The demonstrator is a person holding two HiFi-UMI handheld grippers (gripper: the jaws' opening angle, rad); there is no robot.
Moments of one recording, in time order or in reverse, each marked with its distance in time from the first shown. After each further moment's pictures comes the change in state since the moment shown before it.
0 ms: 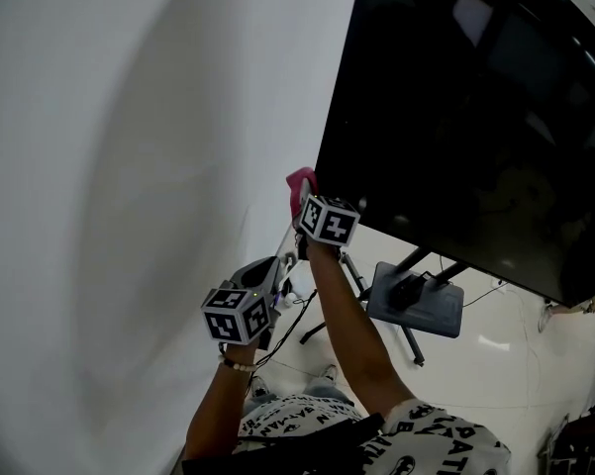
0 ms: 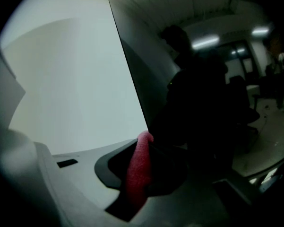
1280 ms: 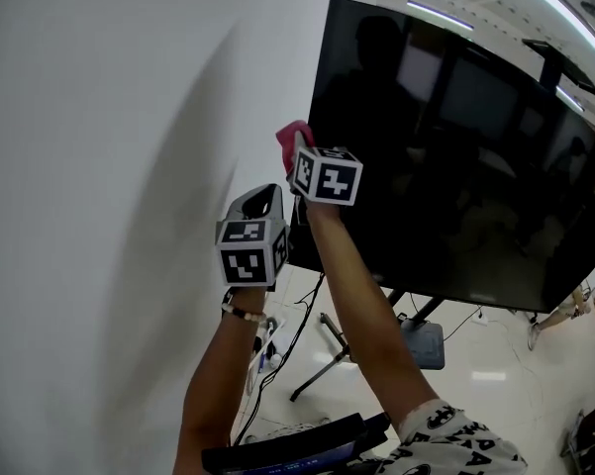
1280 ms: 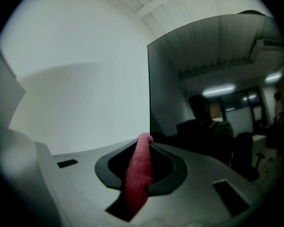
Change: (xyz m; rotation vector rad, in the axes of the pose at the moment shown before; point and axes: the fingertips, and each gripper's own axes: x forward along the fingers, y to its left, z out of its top) left arm 0.022 -0.092 0.271 0.362 -0.360 0.036; right arm -0.080 0.078 0.290 -0.293 -0.338 -0.034
